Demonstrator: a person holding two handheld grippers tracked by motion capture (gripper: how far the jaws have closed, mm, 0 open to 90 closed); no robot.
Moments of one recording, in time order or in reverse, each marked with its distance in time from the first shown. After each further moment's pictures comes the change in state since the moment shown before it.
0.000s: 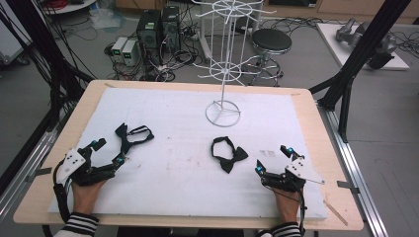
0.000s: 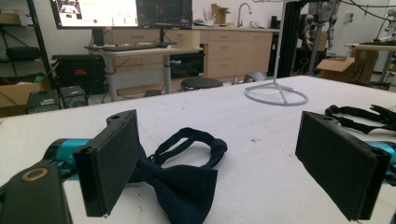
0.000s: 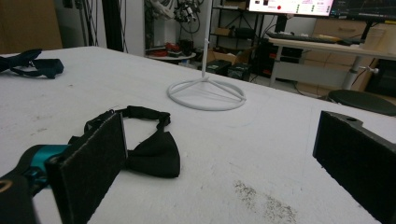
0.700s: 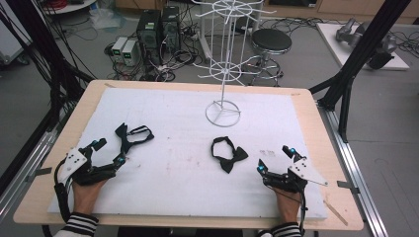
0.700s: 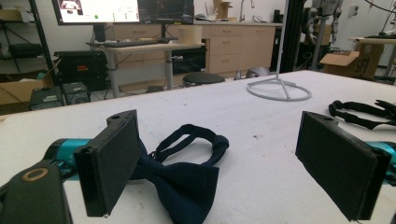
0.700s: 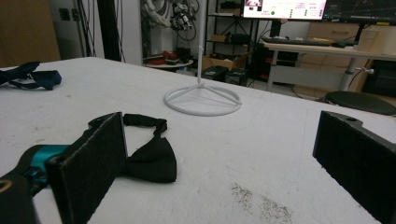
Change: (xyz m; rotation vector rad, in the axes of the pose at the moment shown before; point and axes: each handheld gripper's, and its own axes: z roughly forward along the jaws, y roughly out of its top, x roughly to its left) left arm -0.001 0.000 0.001 0.013 0.012 0.000; right arm -0.002 -0.001 -0.004 -0.029 -0.017 0.042
